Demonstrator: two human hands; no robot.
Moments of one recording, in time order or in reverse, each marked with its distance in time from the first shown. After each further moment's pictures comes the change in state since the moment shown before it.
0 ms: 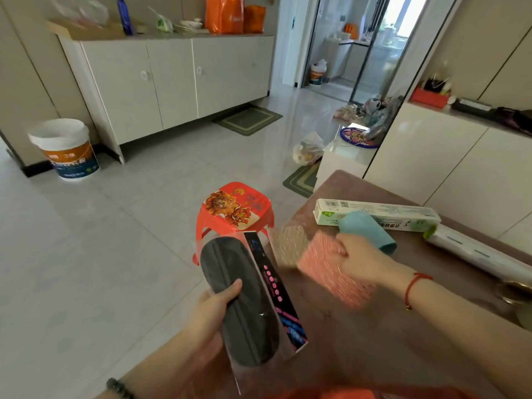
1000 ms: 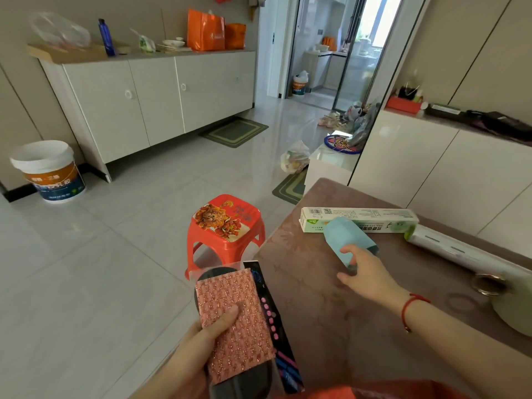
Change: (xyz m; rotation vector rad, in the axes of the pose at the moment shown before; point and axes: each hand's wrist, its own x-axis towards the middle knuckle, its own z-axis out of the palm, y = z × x) left_hand -0.027 0.001 -0.004 0.153 -0.105 -0.136; right_hand -0.025 0.041 0.011 0.102 0.166 0.229
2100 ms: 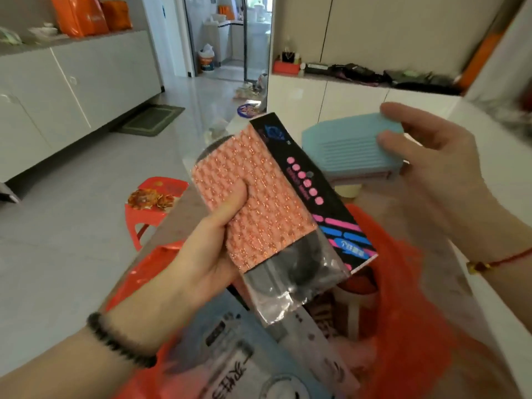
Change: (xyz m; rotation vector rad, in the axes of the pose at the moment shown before) left_hand -0.234 -0.051 0.128 -0.121 -0.756 0.153; right_hand -0.355 0.008 -0.194 1.037 0.722 -0.155
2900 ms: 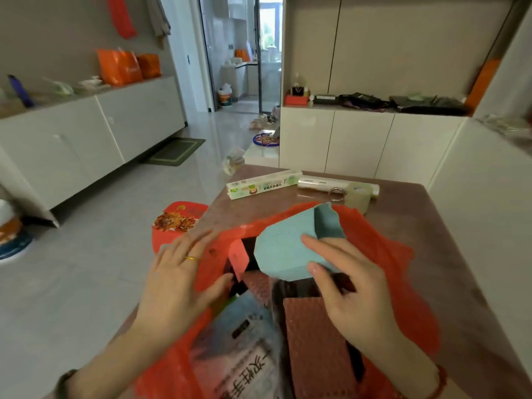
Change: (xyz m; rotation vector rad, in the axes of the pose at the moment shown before) left_hand -0.070 -0.002 -0.065 2.034 0.462 0.672; right_hand -0.131 0.047 0.034 -0.308 -0.175 -0.498
